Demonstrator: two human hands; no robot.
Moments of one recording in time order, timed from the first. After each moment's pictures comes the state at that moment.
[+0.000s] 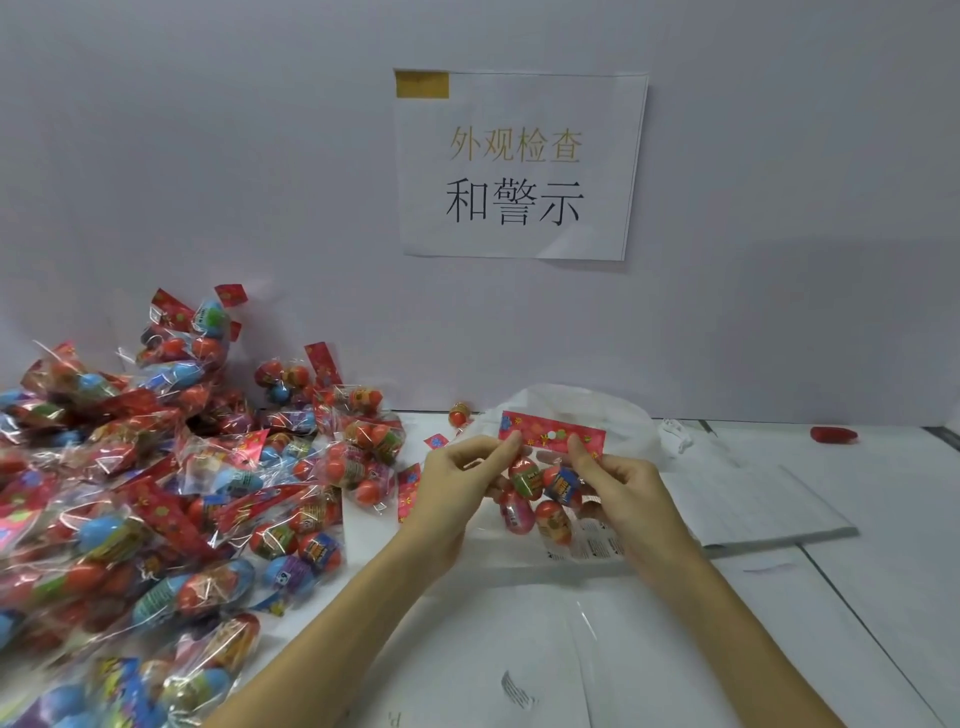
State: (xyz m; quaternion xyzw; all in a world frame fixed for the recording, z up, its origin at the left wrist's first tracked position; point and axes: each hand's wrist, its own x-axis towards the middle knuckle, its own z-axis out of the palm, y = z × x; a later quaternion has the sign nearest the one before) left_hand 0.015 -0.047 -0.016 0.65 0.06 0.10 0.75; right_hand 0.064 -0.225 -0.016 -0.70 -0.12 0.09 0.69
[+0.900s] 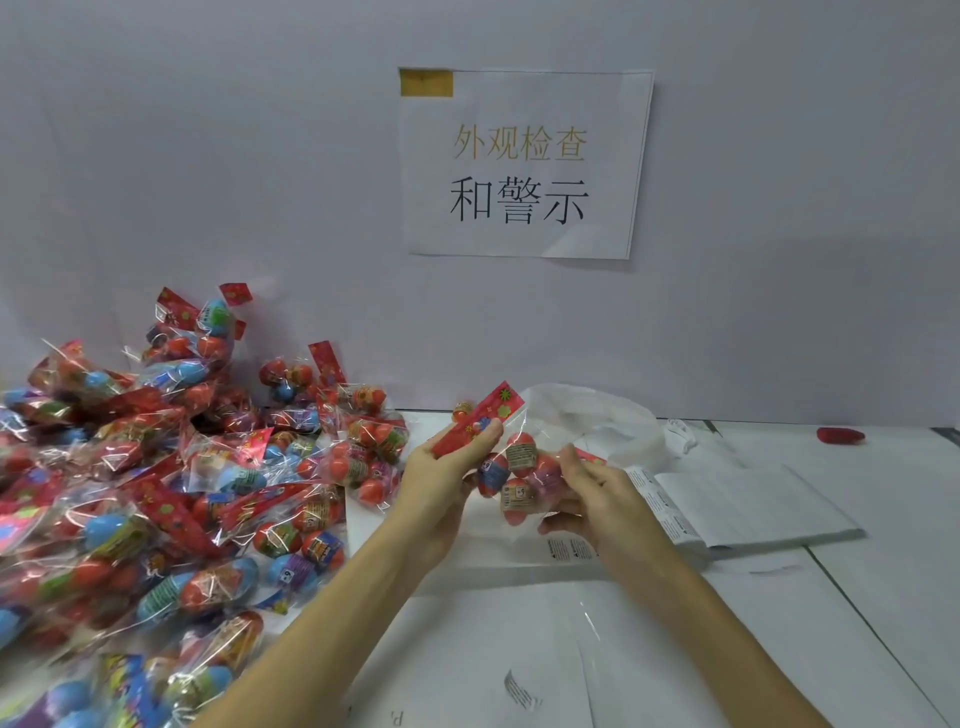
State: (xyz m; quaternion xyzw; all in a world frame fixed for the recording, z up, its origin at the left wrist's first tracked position) left_hand 0.011 -0.035 -0.009 0.54 0.11 0.11 0.83; right_hand 0.050 -0.209 -0.015 -0.64 -0.18 0.17 0.73
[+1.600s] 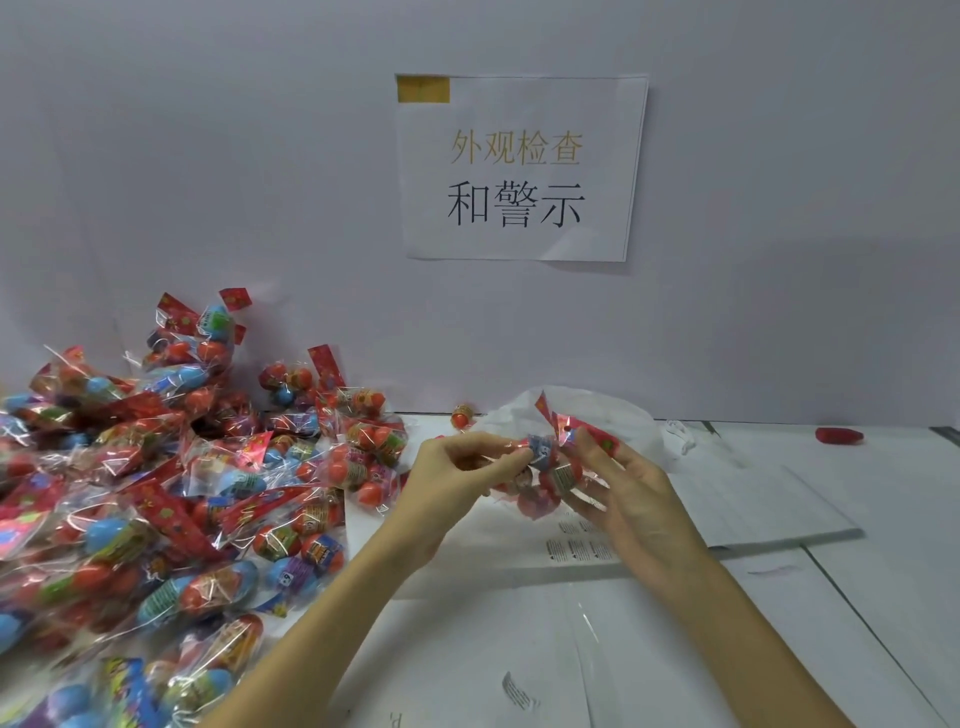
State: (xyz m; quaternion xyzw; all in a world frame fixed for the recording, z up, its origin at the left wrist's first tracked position) left_hand 0.004 -0.035 0.000 0.71 0.02 0.12 0.69; right_hand 0.060 -0.227 -0.005 -0.54 -0.10 0.16 0.82
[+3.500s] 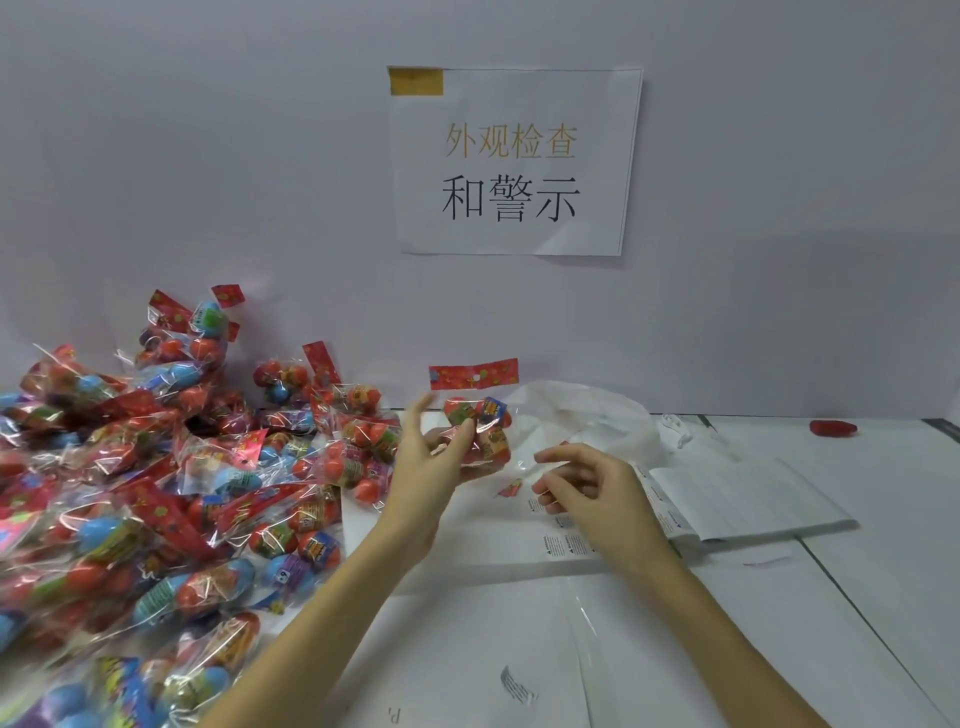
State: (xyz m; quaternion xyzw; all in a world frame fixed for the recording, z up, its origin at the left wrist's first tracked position) left_hand 0.007 -0.032 -0.005 0.60 0.06 0.19 0.77; right_hand 0.069 -0.219 -0.035 -0.76 -0.20 0.02 0.62
